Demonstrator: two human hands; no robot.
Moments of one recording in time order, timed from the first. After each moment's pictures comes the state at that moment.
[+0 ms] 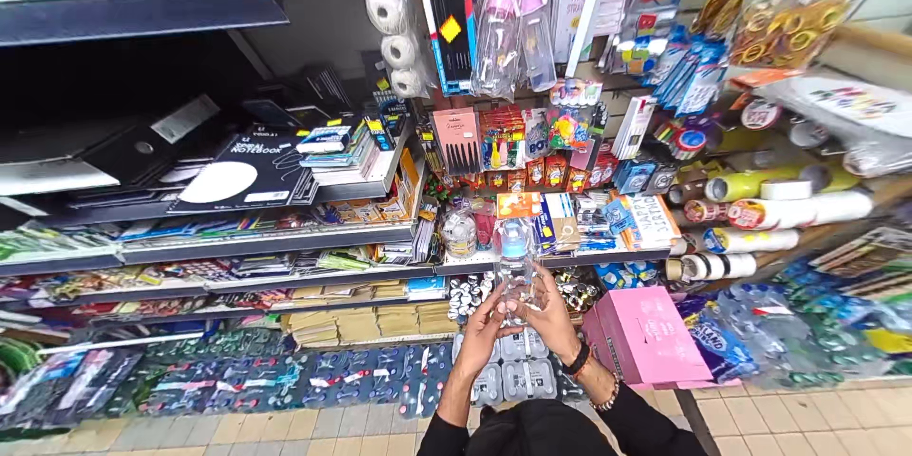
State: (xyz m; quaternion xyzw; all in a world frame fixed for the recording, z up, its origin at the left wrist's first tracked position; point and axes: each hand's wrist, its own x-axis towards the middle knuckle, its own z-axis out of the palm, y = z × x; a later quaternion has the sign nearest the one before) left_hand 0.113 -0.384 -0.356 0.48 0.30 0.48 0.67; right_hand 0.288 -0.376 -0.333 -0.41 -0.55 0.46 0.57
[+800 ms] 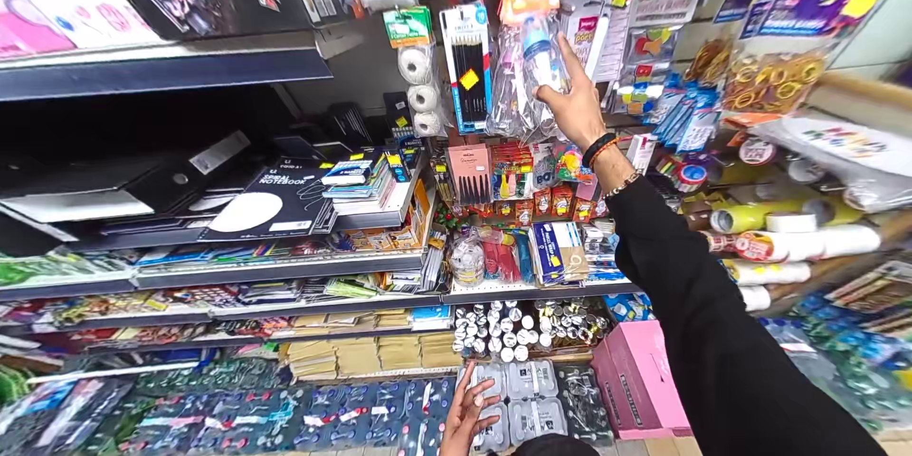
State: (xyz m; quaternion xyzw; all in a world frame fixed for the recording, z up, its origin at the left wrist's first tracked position) left_hand 0.038 -0.463 -0.441 0.38 0.37 0.48 0.70; right_hand 0.335 -0.115 -0.017 -0.52 -0.67 0.10 0.52
